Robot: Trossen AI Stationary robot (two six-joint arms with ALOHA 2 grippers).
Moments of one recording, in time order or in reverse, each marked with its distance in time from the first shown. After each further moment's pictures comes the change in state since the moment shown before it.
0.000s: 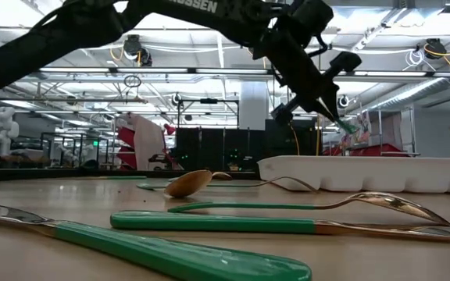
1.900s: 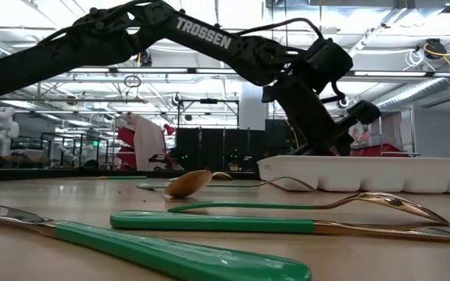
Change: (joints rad) left arm -0.027 0.174 0.012 0.019 0.096 0.007; right arm 0.000 0.001 0.000 0.007 0.153 -0.097
